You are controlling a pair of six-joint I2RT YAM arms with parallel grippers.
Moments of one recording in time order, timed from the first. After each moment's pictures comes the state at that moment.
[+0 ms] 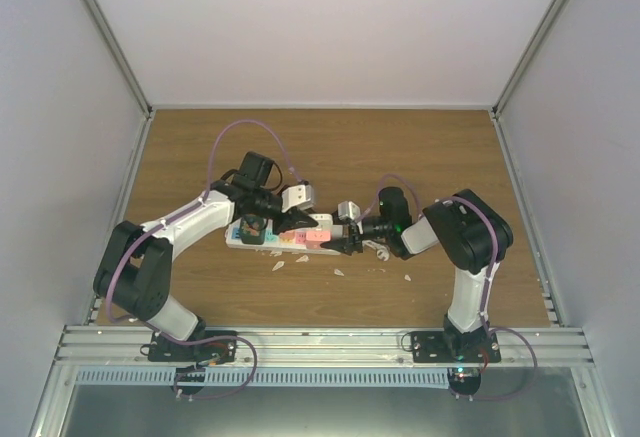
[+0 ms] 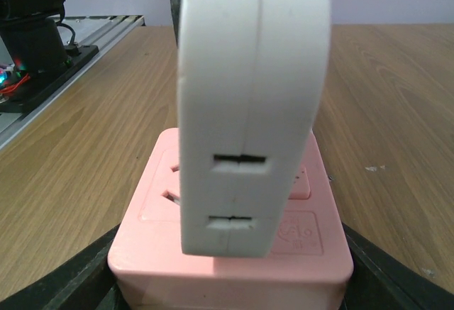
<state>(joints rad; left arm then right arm) -0.45 1.54 0.98 -0.37 0.86 0.72 0.47 1.93 0.60 0.94 -1.10 -0.37</state>
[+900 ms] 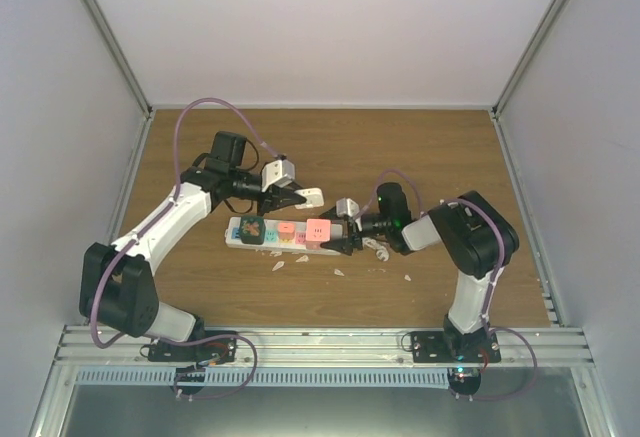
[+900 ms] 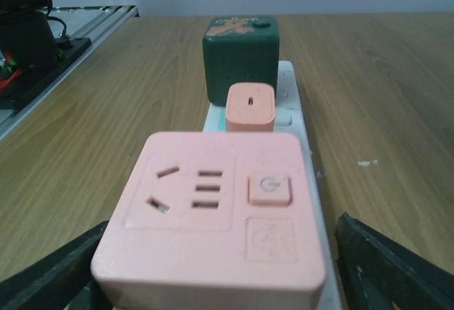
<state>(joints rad) -0.32 1.44 1.09 -0.47 1.01 0.73 0.47 1.89 0.62 0.82 -1.08 -0.42</state>
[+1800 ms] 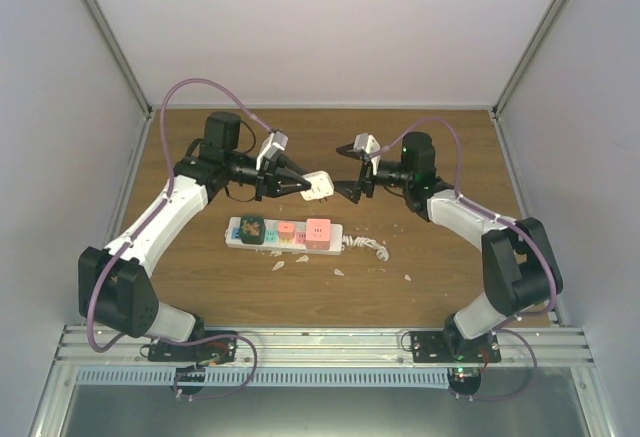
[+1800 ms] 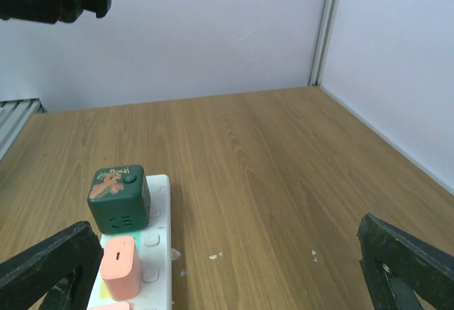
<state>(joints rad) -0.31 1.43 1.21 -0.39 1.34 0.32 0.36 1.57 0.93 0.41 -0.94 -0.25</state>
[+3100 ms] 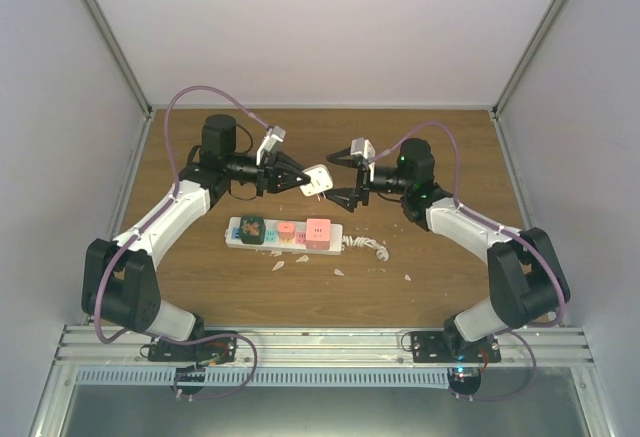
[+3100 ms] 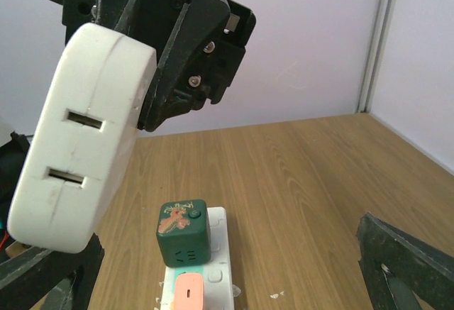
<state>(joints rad) -0.29 1.46 1.09 -0.03 1.36 -0.04 0.43 1.50 0.88 0.51 -1.00 -0.08</state>
